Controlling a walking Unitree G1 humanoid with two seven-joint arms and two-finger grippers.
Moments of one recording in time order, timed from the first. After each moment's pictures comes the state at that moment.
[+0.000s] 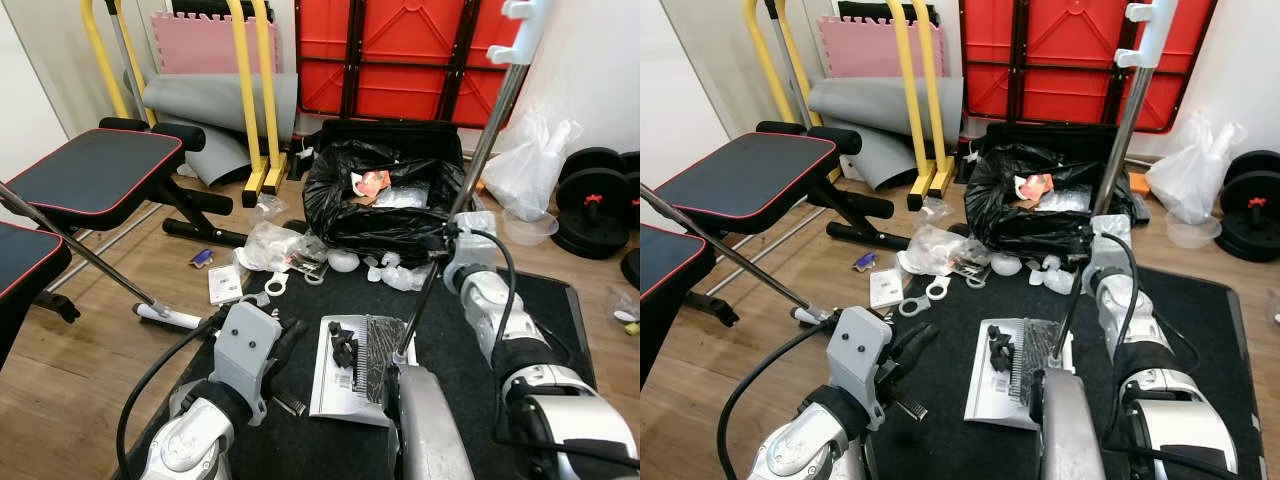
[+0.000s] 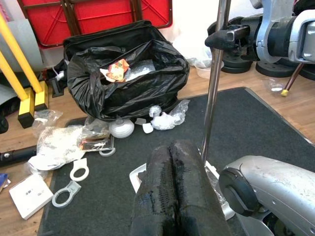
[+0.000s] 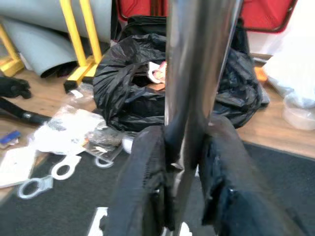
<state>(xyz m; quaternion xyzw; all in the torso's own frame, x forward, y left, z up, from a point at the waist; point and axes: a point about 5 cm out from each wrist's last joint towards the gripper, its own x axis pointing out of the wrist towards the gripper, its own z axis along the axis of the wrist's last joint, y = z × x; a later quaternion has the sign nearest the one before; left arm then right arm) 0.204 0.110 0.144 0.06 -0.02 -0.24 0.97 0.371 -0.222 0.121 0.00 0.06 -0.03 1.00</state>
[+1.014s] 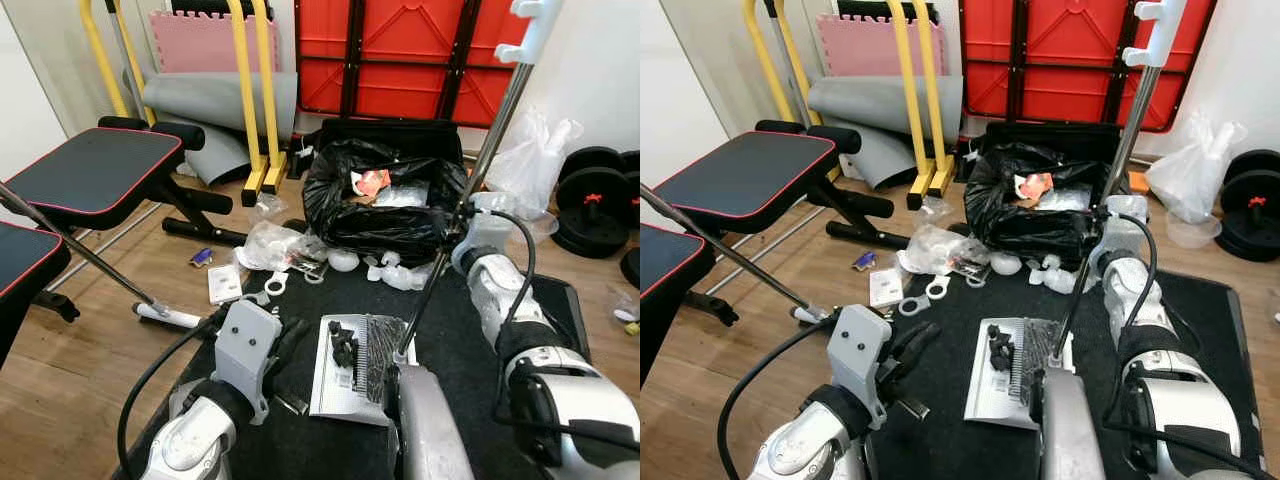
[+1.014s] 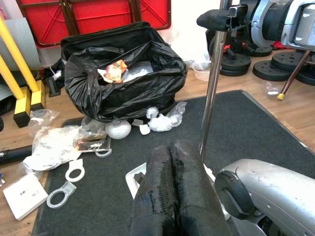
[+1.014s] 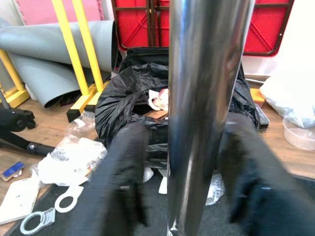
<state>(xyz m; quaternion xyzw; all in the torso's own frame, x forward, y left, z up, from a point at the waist) 0.204 0.109 0.145 0.05 -0.02 -0.25 0.97 0.382 -0.226 0.148 0.02 0.01 -0.03 1.00</state>
